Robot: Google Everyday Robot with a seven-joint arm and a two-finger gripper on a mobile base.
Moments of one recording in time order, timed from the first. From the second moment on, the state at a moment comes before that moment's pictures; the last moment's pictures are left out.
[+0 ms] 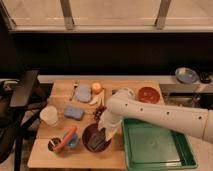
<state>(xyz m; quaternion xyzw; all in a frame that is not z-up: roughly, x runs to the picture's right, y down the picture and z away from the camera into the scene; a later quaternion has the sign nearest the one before) 0.002 0.220 0.741 -0.31 -0.25 -0.25 0.89</state>
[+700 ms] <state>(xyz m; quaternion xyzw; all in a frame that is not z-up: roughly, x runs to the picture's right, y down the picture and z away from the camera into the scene) -0.009 0.179 0.763 -0.30 -0.22 -0.26 0.89</state>
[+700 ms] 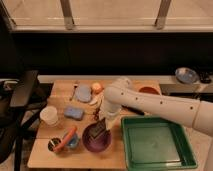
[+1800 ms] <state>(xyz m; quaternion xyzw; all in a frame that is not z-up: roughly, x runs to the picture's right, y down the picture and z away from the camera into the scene) 0.017 0.209 0.756 -0.30 -0.15 -0.24 0.91</state>
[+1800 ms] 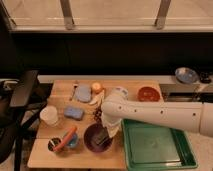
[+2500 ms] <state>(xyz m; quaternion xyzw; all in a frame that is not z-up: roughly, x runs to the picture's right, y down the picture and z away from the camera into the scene) -0.027 0.188 0.756 -0.28 -0.18 -0.27 0.90</state>
